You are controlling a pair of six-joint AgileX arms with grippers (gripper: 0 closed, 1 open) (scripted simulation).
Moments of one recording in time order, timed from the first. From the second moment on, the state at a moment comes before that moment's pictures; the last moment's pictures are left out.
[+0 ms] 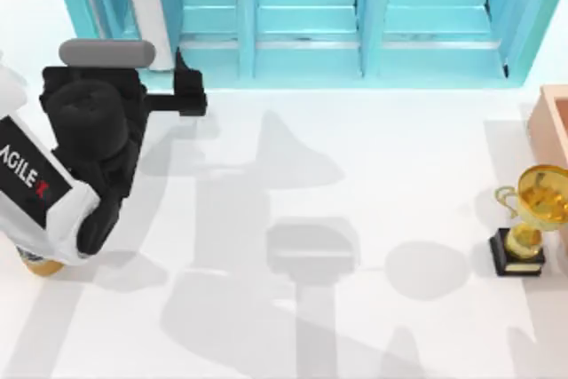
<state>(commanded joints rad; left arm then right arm) -0.32 2.12 0.75 1.28 -0.25 -0.01 0.00 0.00 0.00 0.00 0.00 0.00</state>
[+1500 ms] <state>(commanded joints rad) -0.26 2.35 1.20 1.06 -0.19 0.00 0.00 0.00 0.00 0.00 0.00 0.00</state>
